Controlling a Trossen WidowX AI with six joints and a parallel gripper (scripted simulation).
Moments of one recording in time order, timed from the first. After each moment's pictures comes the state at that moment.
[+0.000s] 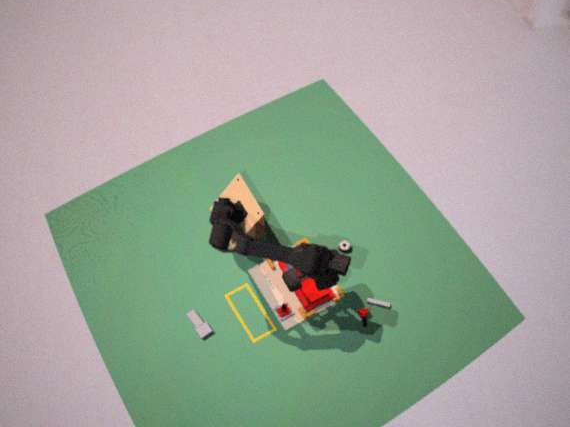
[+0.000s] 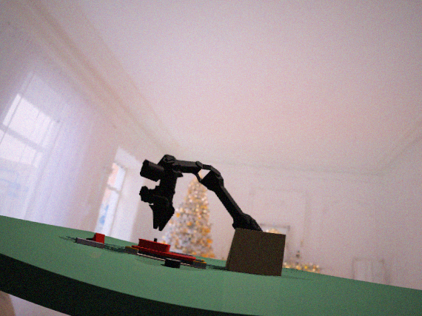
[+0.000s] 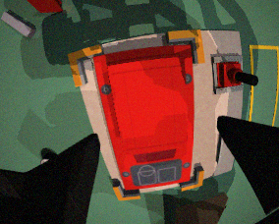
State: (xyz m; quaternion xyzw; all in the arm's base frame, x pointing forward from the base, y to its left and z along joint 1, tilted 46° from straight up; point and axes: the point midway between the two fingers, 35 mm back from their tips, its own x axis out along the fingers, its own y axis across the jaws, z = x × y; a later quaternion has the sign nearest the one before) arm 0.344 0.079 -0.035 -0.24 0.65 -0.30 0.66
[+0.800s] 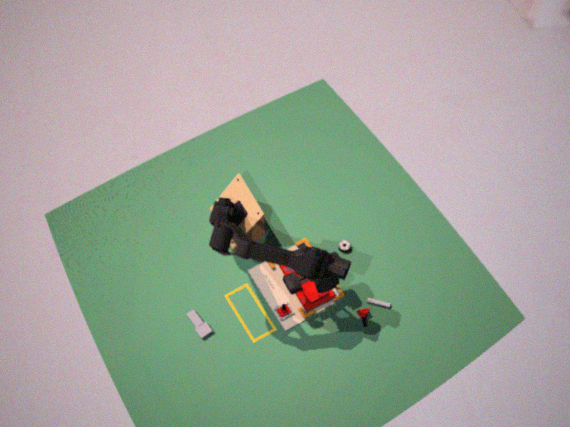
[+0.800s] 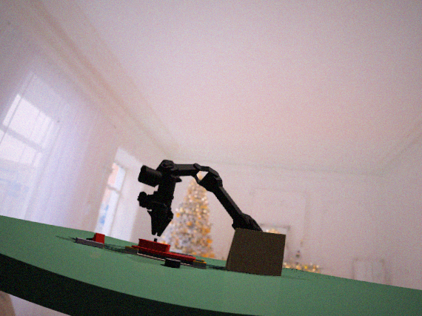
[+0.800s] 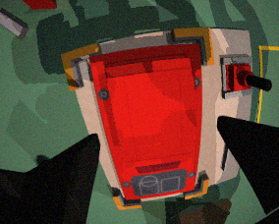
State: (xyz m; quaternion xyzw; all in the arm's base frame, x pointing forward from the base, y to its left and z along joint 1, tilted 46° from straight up) arm 0.345 0.065 -0.050 -0.24 0.65 -0.30 0.66
